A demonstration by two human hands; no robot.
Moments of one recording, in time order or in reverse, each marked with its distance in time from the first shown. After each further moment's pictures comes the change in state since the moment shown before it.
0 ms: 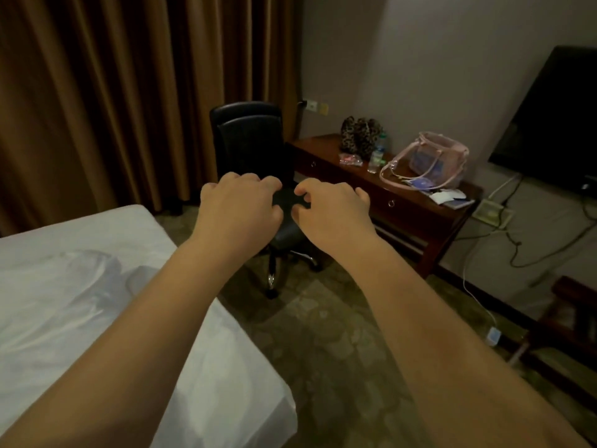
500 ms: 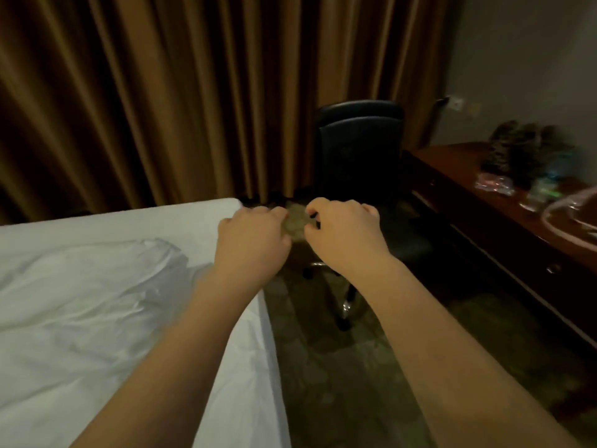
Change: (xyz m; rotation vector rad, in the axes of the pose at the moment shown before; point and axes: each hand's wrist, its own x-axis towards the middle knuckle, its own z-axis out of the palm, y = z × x) left_hand 0.152 -0.017 0.135 0.176 -0.108 -0.477; right_hand 0.213 0.081 0.096 0.112 -0.174 -0.425
